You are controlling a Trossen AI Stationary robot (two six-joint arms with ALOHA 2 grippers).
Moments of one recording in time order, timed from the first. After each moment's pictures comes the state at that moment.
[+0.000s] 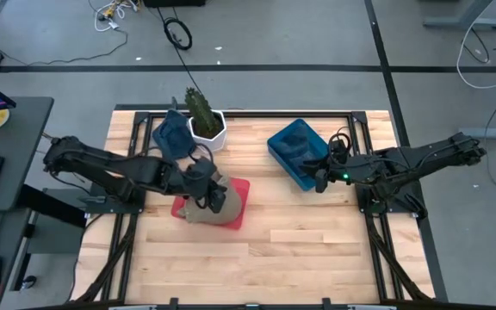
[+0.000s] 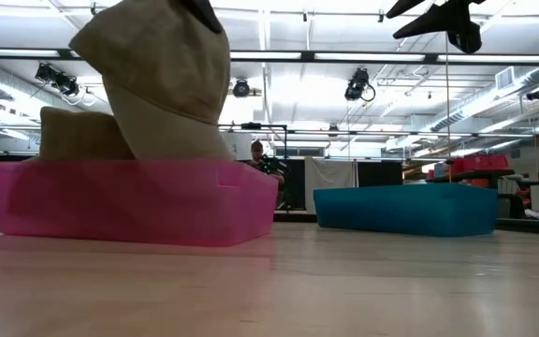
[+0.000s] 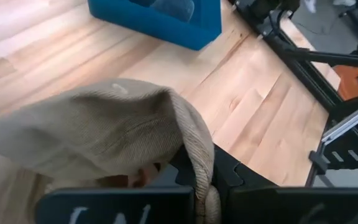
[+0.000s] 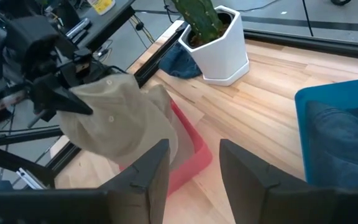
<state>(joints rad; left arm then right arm) -0.25 1.33 1.22 -0.65 -0.36 -0.97 0.27 0.92 0.92 -0.52 0.56 0.90</state>
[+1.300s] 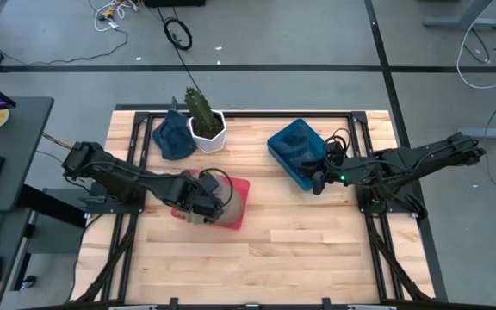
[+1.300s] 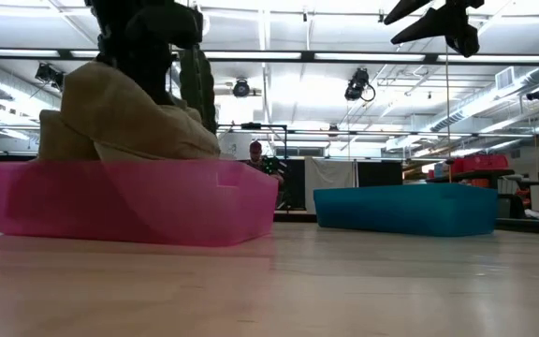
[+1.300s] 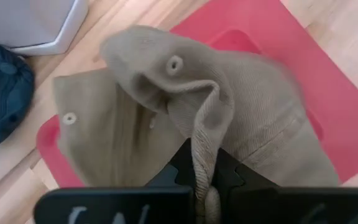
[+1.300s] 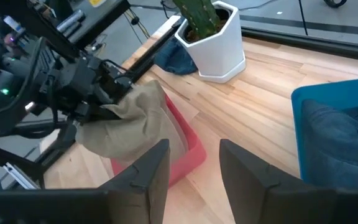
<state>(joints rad) -0.30 1.56 1.22 -1.02 -0.45 -0.98 0.27 0.94 0.92 -0.52 0.56 0.88</state>
